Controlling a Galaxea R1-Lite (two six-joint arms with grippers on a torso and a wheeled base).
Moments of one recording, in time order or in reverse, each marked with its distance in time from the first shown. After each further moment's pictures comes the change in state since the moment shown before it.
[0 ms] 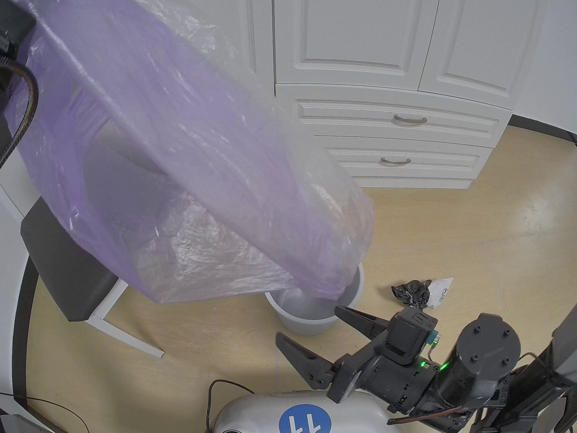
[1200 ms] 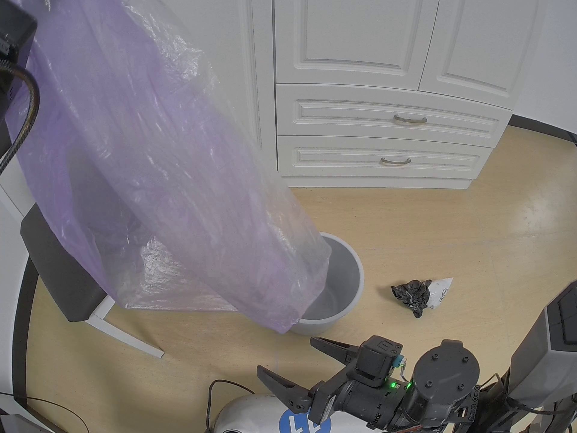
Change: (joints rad) left arm -0.008 0.001 0.005 0.000 0.000 0.008; right arm 0.019 0.154 0.014 -0.088 0.089 0.061
